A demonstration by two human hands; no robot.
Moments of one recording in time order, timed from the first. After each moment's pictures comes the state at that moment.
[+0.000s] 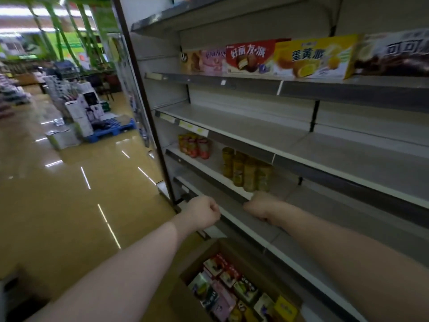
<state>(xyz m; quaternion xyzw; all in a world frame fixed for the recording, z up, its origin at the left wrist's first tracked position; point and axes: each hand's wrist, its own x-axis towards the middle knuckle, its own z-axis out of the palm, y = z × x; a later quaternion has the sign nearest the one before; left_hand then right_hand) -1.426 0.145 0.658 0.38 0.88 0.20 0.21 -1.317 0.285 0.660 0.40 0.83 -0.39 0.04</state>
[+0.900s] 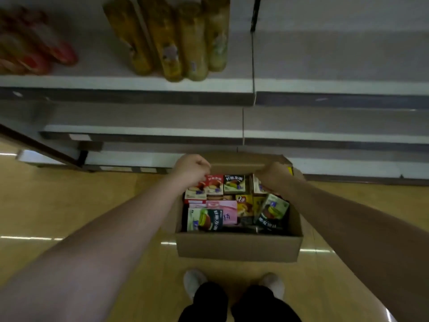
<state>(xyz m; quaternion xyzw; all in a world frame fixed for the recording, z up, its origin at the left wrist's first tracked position) -1.639 0.260 0.367 0.48 0.74 0.11 0.46 -1.423 0.277 0.355 0.73 0.52 -0.44 0.05</state>
